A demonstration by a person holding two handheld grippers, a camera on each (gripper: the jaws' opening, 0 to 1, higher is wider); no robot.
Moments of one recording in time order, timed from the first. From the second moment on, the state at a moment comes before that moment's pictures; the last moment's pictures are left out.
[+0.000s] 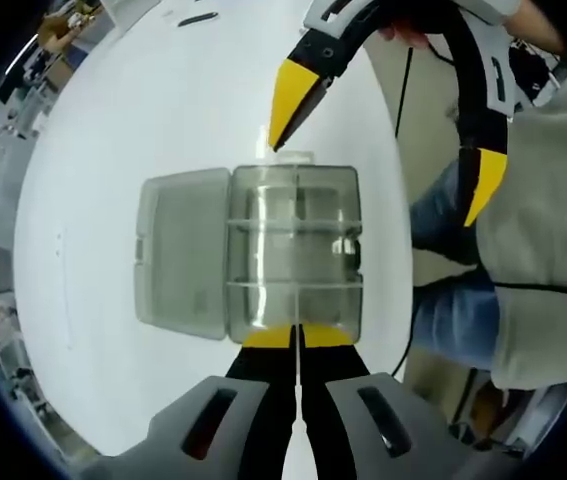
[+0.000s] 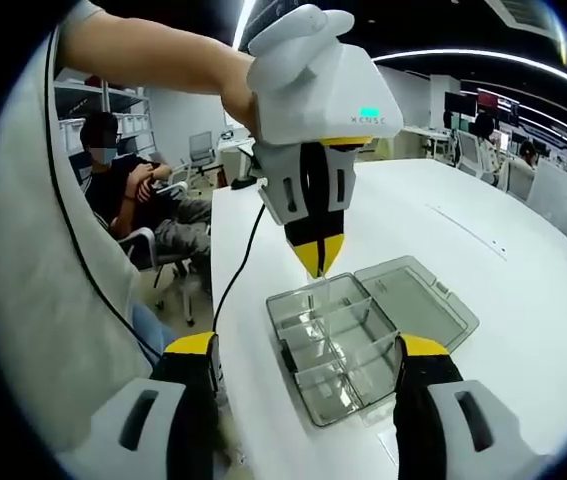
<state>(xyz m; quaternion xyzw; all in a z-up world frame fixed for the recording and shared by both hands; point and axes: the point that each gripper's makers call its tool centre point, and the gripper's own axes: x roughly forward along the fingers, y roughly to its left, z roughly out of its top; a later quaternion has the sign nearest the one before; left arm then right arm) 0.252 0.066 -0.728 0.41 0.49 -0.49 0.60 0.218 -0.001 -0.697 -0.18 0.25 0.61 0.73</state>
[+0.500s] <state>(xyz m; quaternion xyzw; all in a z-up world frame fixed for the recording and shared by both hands) 0.253 0.063 -0.729 0.41 0.50 -0.48 0.59 0.217 -0.001 -0.695 -0.17 0.25 0.61 0.73</state>
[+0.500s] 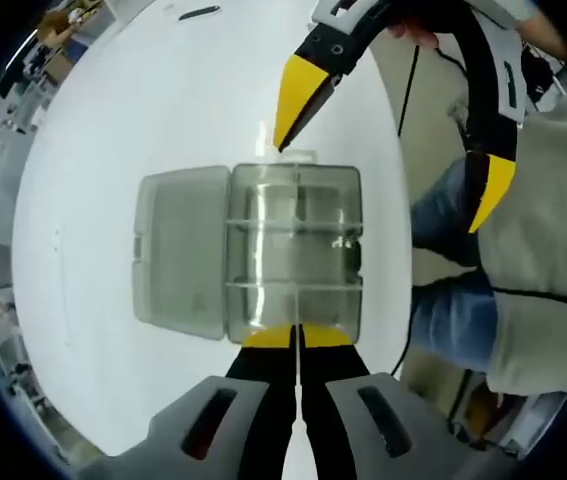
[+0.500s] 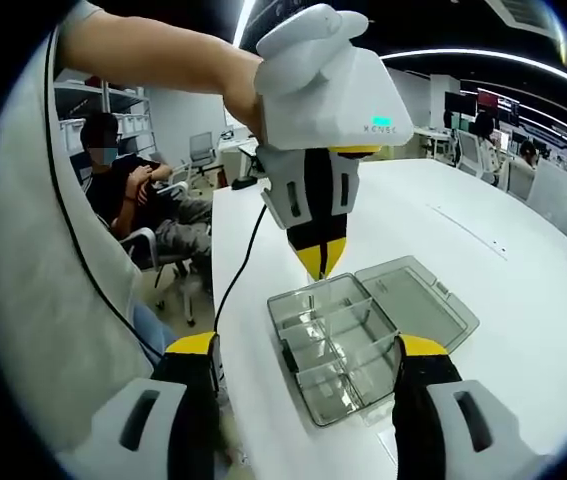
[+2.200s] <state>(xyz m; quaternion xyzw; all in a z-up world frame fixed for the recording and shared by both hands) 0.253 0.065 -0.748 0.40 0.52 -0.48 0.59 0.222 -0.003 -0.698 -0.17 0.26 0.62 0.72</state>
